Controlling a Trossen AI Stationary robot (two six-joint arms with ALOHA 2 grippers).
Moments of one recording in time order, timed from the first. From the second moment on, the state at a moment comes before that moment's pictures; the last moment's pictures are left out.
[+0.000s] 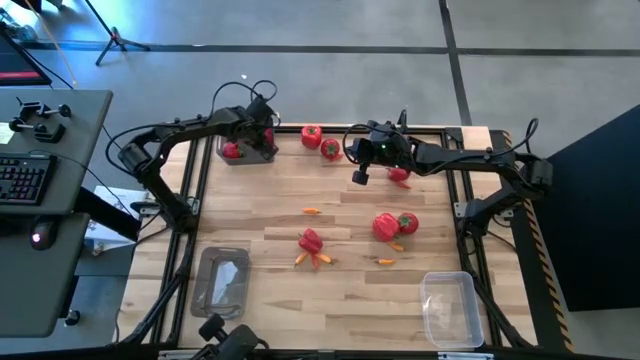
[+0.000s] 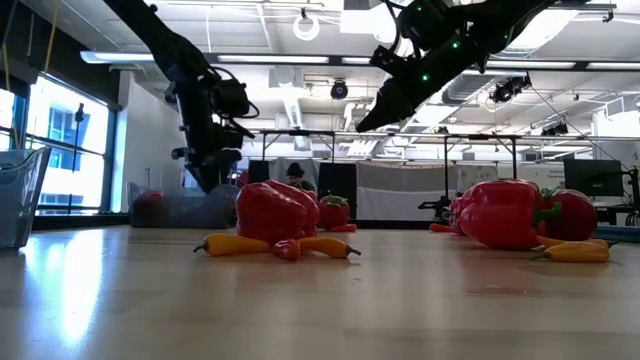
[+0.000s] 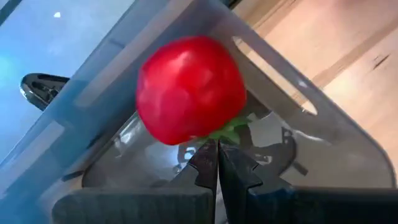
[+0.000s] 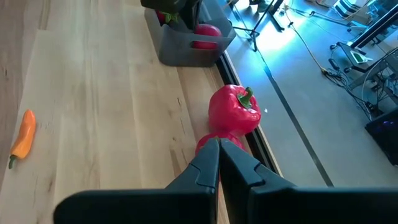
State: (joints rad) left arm 0.81 1.66 1.07 -0.60 -0.20 0.04; right arm -0.38 1.47 0.95 0.01 0.10 -0.38
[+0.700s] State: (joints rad) left arm 0.85 1.69 1.07 -0.49 -0.10 -0.01; right arm -0.38 1.47 0.95 0.01 0.11 -0.38
